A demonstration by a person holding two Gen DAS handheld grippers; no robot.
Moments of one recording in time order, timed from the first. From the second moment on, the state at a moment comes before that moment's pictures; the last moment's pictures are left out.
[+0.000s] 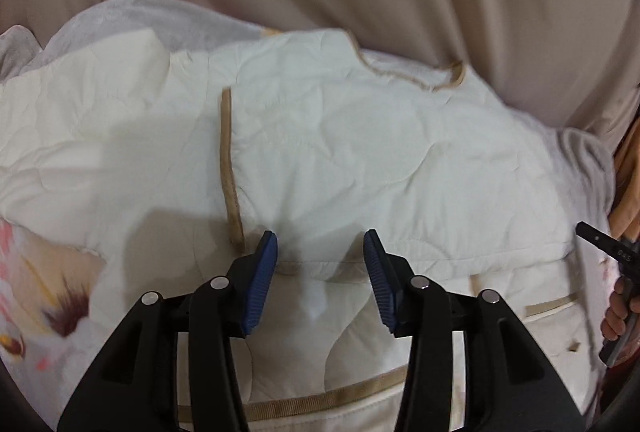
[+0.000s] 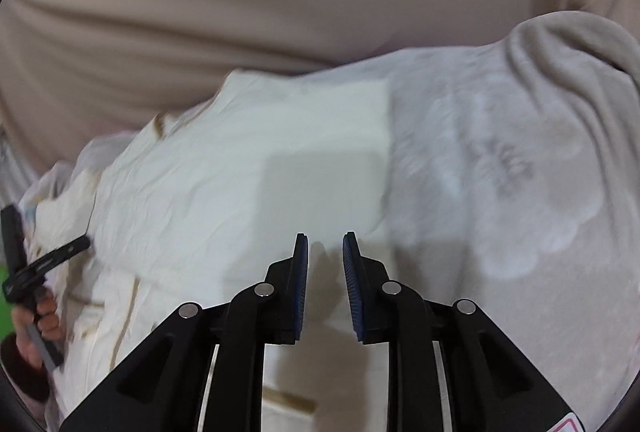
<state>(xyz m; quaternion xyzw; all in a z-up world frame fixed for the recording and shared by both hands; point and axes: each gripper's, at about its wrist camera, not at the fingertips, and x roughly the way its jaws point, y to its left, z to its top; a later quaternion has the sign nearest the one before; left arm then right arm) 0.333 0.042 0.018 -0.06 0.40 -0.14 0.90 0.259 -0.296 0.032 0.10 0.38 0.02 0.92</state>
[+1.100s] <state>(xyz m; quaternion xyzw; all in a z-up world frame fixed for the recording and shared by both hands) 0.312 0.478 -0.015 -0.41 0.29 0.16 0.85 0.115 -0.165 -0.011 0.02 0.37 0.07 0.93</state>
